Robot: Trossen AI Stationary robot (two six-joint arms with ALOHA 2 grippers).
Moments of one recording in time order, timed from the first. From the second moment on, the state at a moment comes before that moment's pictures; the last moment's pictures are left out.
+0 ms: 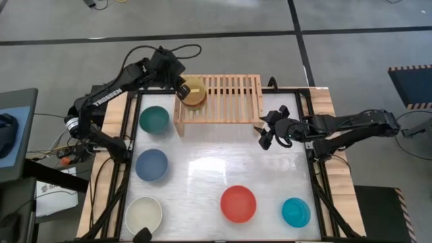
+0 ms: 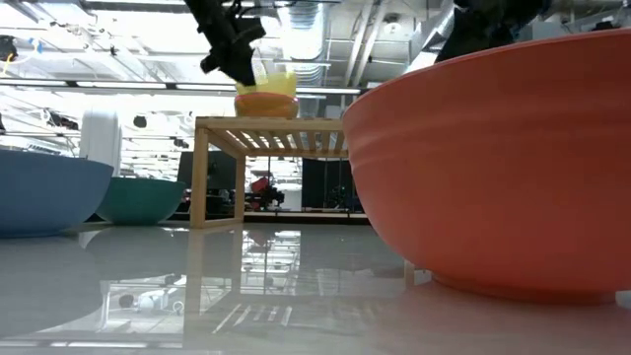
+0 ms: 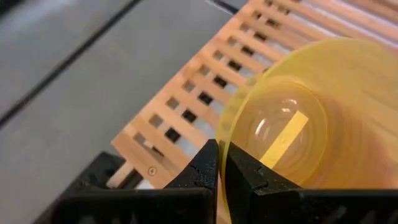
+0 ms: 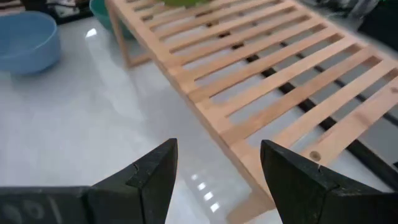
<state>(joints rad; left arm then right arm) 0.66 1.45 1.52 -0.80 -0.10 0.01 0.08 1.02 0.91 -0.58 0.57 0.41</state>
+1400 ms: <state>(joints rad) 0.56 1.42 1.51 -0.69 -0.02 0.10 0.12 1.03 0.76 -0.84 0.25 0.65</state>
